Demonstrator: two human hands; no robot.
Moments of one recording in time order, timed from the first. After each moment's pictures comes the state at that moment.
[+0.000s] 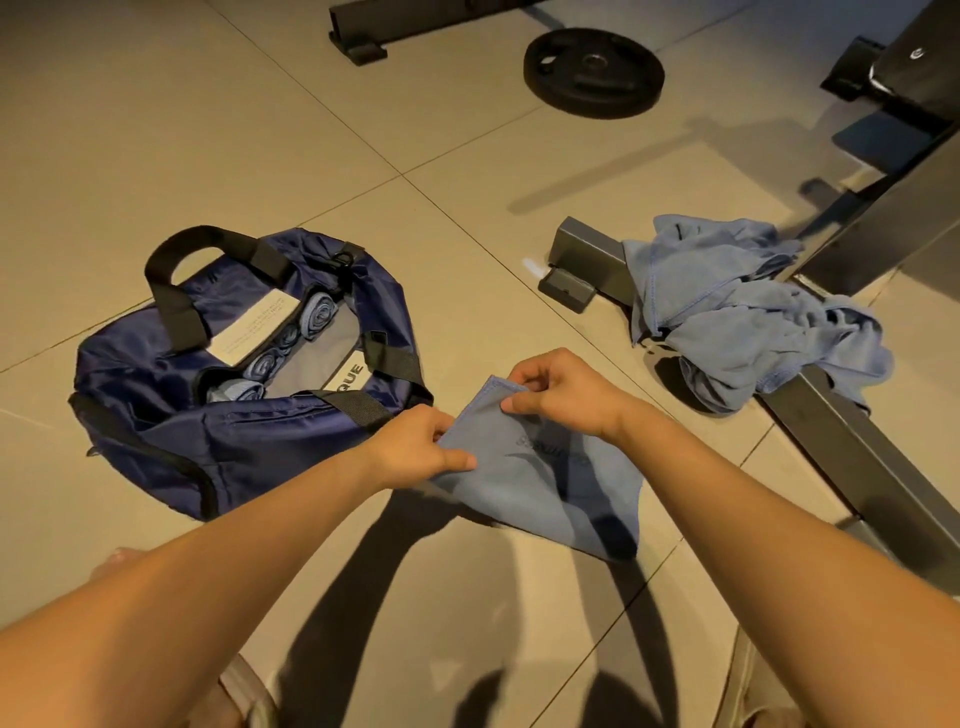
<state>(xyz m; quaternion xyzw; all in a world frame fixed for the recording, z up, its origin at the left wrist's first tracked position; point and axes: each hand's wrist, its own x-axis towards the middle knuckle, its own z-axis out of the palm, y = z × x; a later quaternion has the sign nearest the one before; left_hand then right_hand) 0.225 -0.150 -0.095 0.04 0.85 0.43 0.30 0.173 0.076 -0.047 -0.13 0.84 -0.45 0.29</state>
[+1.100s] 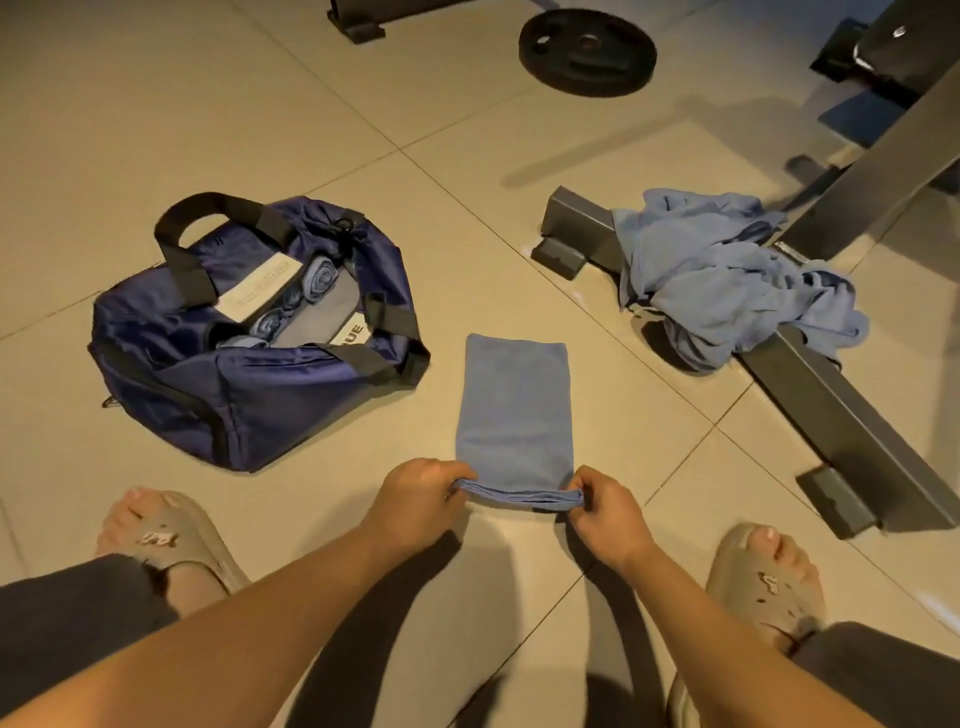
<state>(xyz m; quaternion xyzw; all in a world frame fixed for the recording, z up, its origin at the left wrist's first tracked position) 0.348 -0.123 -0.145 0.10 0.95 0.26 0.13 0.351 0.146 -0.169 0.07 0.91 -0.36 0.20</state>
